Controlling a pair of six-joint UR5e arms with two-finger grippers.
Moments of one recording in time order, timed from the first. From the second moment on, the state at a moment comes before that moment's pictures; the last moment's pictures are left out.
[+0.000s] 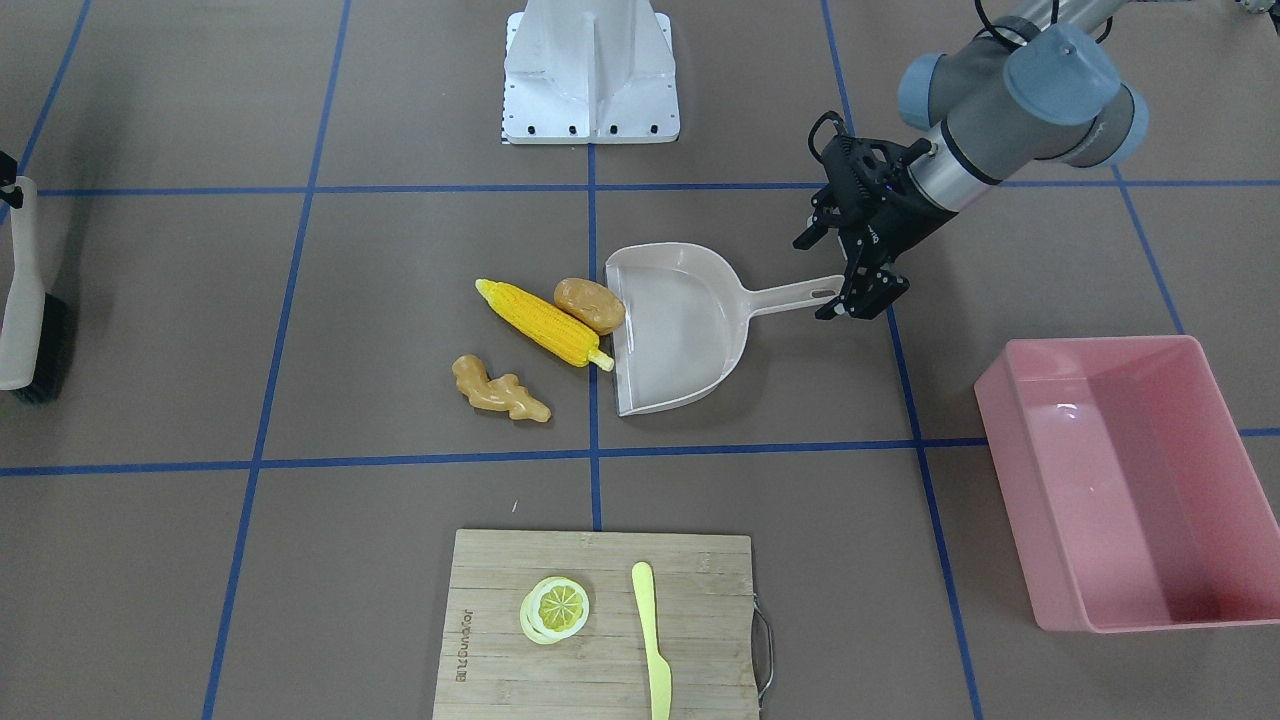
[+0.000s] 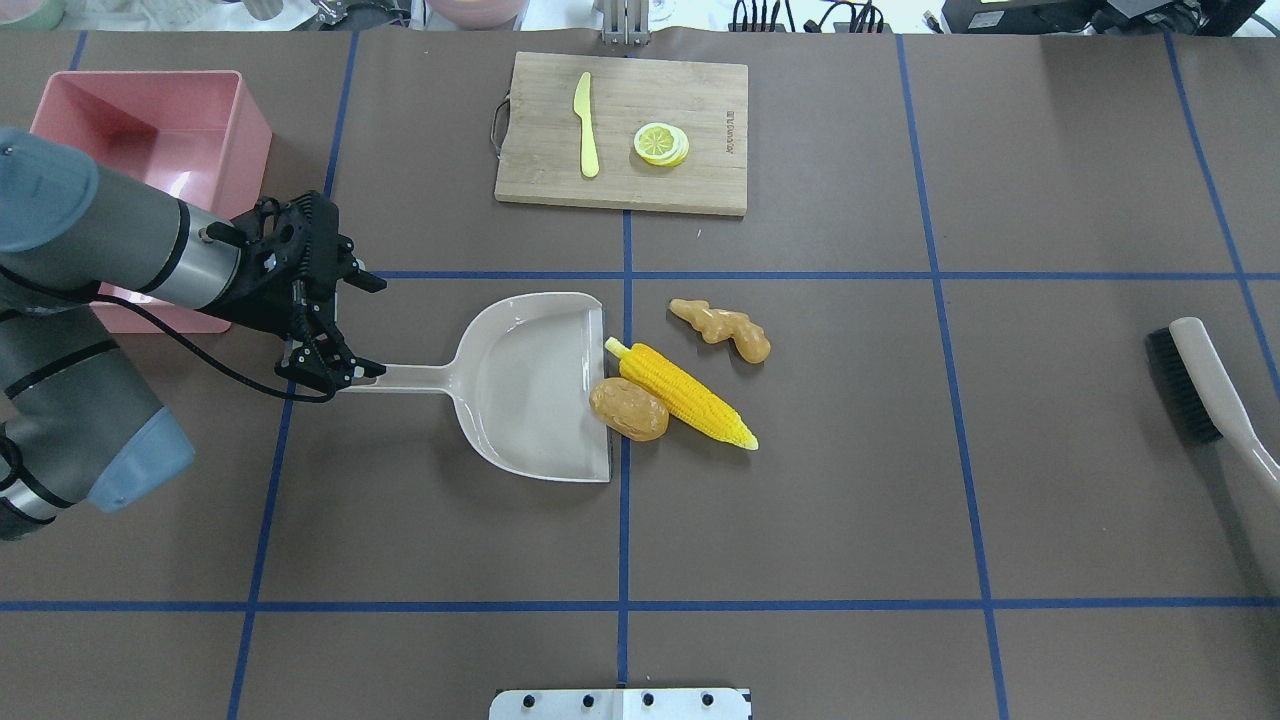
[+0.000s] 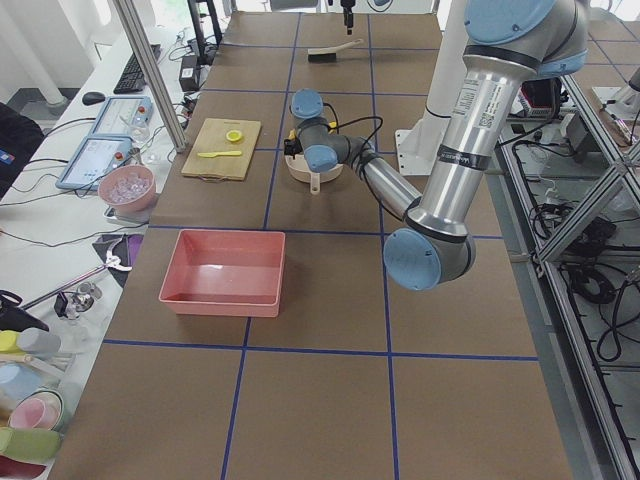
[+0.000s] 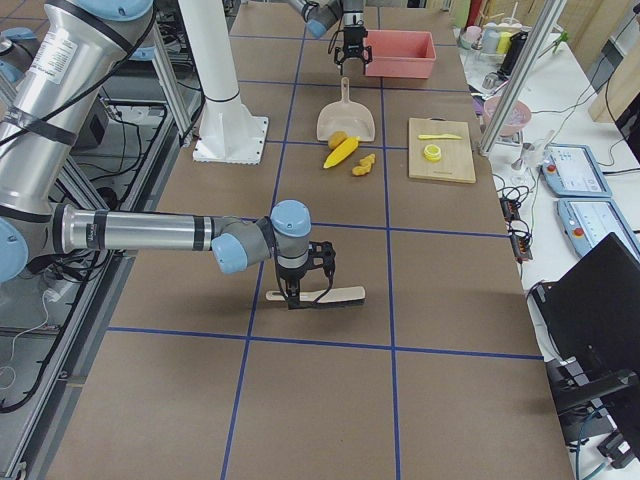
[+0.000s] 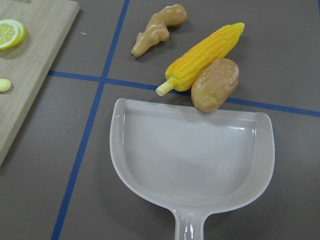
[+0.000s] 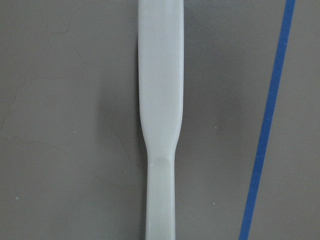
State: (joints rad) left arm -0.79 -1.85 -1.74 -2.33 -2.24 0.17; right arm 1.11 -2.02 1.91 -1.10 2.23 0.41
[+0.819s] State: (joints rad) left arm -0.72 -1.85 -1.55 -2.72 -2.23 -0.04; right arm 0.99 -2.02 1.77 -0.83 2.24 0.64
